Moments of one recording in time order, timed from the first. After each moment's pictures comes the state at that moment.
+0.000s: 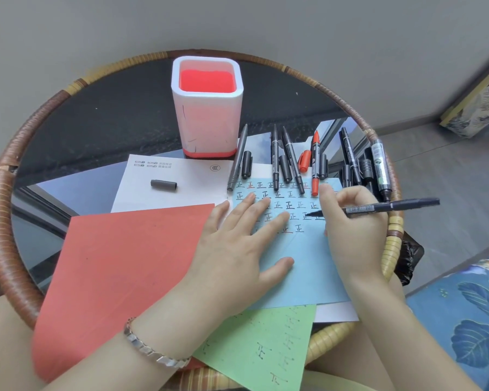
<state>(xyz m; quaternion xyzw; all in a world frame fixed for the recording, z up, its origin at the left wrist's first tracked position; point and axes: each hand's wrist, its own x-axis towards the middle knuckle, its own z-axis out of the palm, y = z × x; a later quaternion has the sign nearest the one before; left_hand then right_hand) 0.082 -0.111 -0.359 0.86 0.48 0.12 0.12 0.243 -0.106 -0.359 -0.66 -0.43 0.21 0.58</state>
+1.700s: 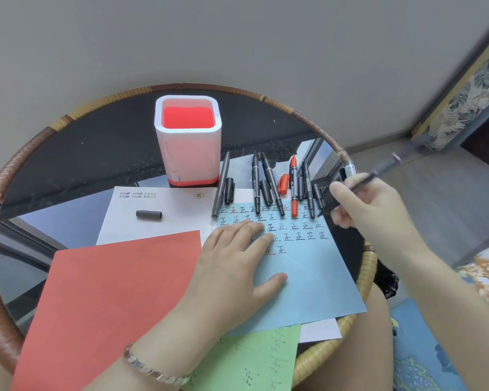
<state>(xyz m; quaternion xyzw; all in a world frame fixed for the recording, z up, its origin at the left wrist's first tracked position) 0.093 -0.103 -0.364 0.86 0.46 0.20 0.13 0.292 -0.097 -0.298 -0.67 -0.50 0.31 0.46</state>
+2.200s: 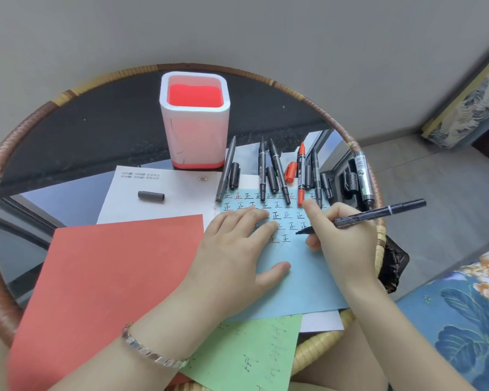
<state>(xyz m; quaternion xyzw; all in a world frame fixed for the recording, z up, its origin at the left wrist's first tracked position) 0.094 -0.104 -0.363 0.86 0.46 0.19 0.13 0.248 -0.114 -0.342 -0.70 -0.42 0.24 0.53</state>
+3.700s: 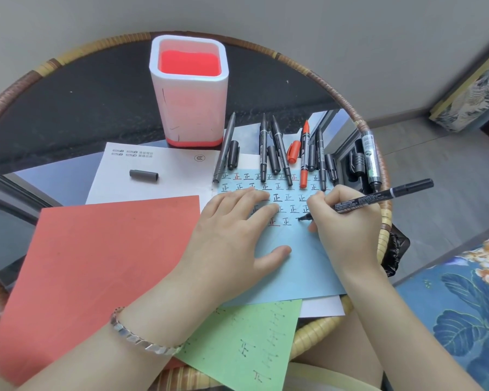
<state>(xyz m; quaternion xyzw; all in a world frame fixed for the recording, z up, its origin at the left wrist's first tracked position) 0.094 -0.103 -0.362 0.86 0.46 0.19 0.13 0.248 -0.110 -0.353 -0.72 -0.46 0.17 0.48</state>
